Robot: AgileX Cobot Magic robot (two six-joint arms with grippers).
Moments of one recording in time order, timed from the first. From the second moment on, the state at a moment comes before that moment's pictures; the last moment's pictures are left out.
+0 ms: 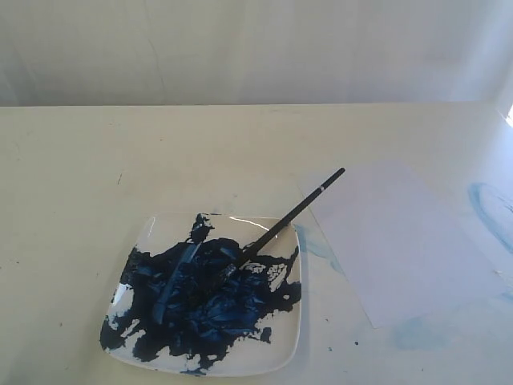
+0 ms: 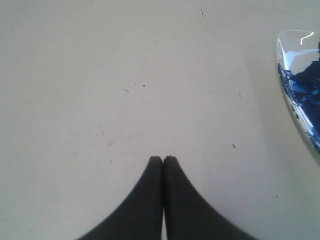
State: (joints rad) left arm 0.00 0.00 0.02 -0.15 0.52 0.15; right arm 0.10 0.01 0.00 -0.04 0.20 -0.12
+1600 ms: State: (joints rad) left arm -0.04 0.00 0.02 -0.15 0.52 0.15; right arm 0.20 1.30 -0.83 1.19 0.57 -0.66
